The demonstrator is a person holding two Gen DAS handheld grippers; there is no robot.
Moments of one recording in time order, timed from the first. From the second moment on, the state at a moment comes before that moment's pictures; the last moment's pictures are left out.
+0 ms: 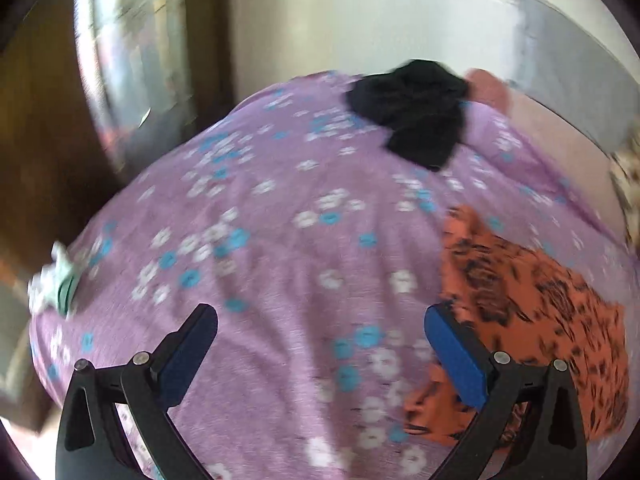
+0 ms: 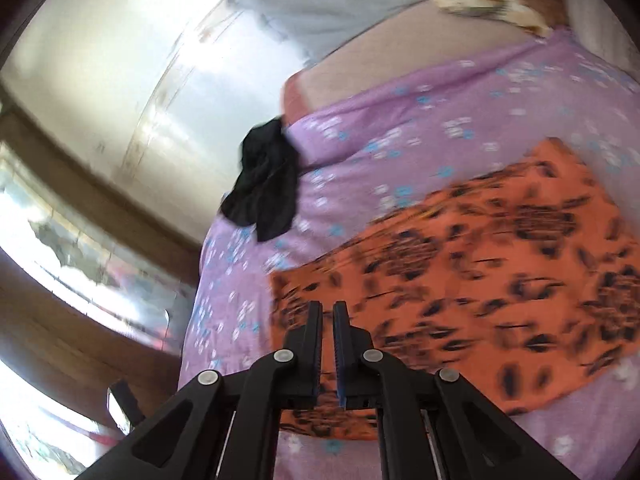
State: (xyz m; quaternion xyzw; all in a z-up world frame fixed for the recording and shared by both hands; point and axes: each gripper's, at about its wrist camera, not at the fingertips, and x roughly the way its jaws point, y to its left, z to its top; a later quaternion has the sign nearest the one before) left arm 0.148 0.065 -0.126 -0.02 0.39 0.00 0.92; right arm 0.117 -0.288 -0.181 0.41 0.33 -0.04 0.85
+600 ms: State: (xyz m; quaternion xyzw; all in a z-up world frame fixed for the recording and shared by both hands) left arm 0.134 -0.061 -0.181 0.06 0.46 -0.12 0.88; right arm -0.011 -0.419 -0.323 0.63 0.30 -0.20 0.69
